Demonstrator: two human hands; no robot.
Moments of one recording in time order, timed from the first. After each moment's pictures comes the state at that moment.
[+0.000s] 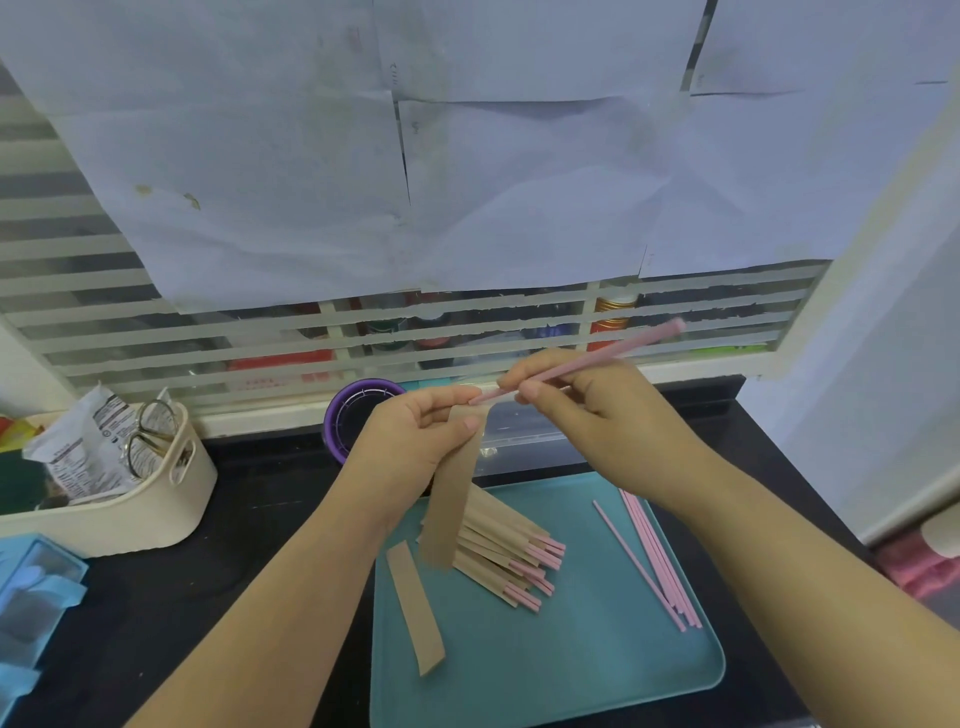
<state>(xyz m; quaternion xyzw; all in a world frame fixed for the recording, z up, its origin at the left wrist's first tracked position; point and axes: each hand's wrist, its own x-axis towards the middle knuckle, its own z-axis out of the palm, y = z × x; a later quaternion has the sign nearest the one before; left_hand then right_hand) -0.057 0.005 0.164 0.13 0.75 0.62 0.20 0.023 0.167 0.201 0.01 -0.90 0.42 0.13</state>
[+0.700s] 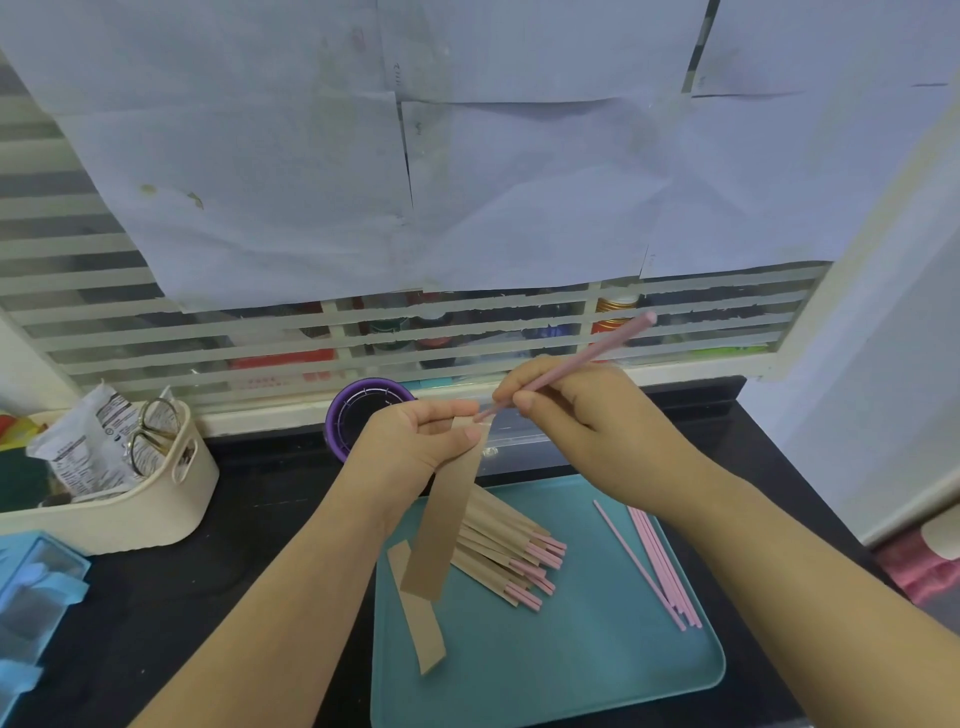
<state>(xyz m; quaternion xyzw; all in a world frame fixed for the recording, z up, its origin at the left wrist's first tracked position) -0.062 0.002 0.155 0.10 0.74 0.62 0.23 0.025 0.160 0.203 0.05 -0.92 0.37 0.12</state>
